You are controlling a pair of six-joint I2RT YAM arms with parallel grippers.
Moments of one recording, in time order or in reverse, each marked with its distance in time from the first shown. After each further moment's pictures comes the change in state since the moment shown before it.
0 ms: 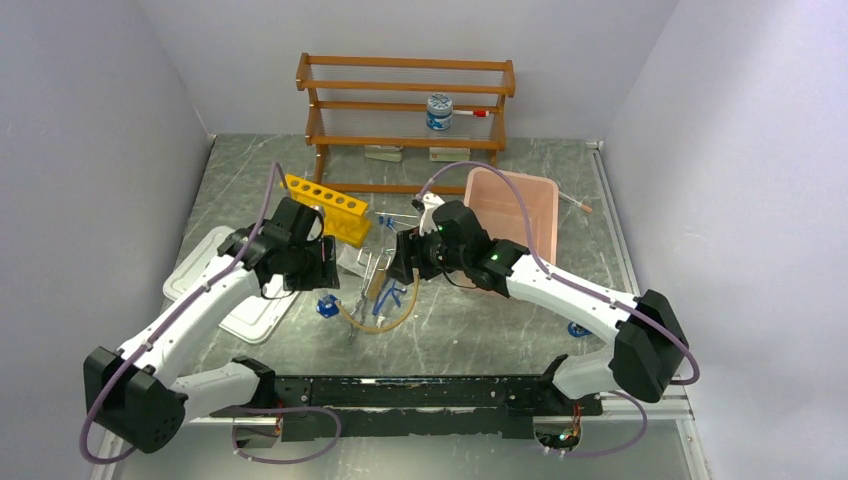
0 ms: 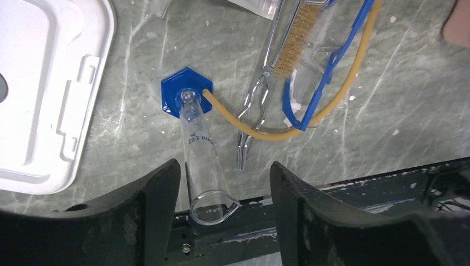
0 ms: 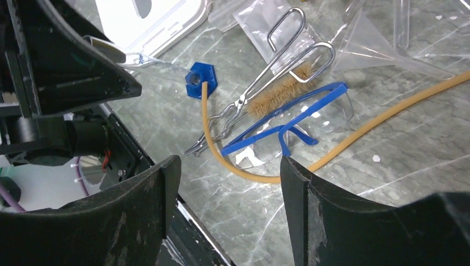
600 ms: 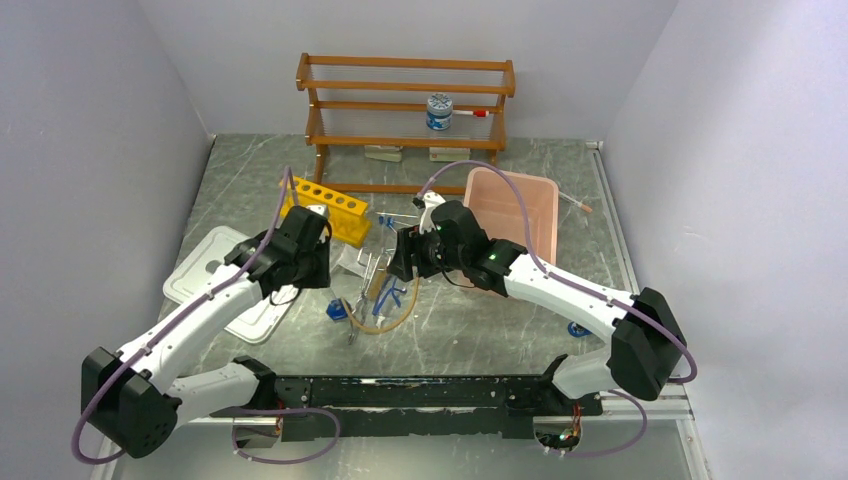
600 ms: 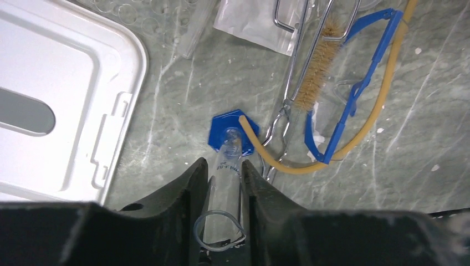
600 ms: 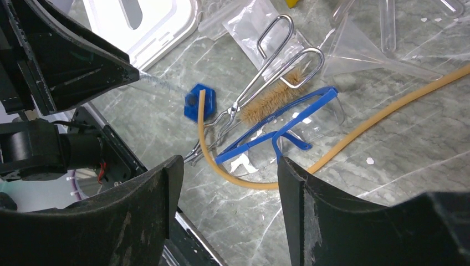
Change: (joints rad) left arm -0.088 -0.053 -0.095 0.142 -0.197 0.023; right arm 0.000 0.018 0.000 0.022 0.052 0.022
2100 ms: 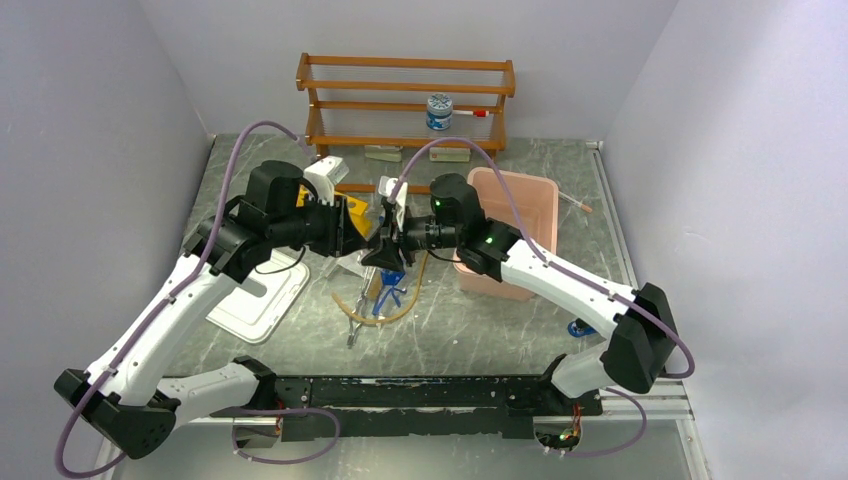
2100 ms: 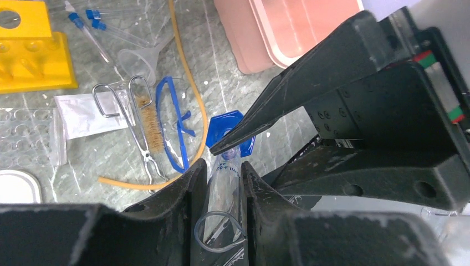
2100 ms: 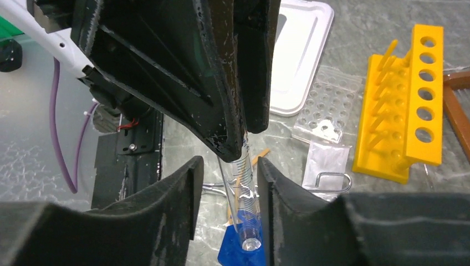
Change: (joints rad) left arm -0.017 -0.006 0.377 0.013 0.461 0.158; right arm 0.008 0.045 0.183 0.154 -0.495 -0.538
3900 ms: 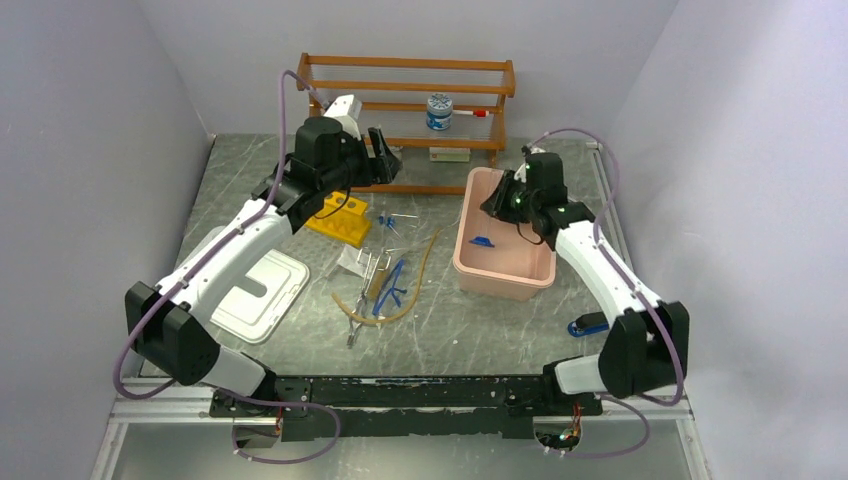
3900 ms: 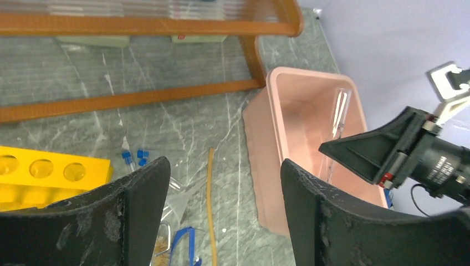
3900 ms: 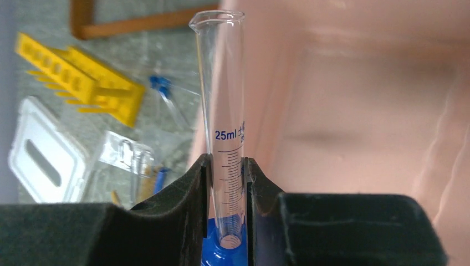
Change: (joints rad) left arm 0.012 0.363 0.145 0.495 -0.298 -0.166; right arm -0.592 -0.087 -0.073 -0.309 0.497 0.533
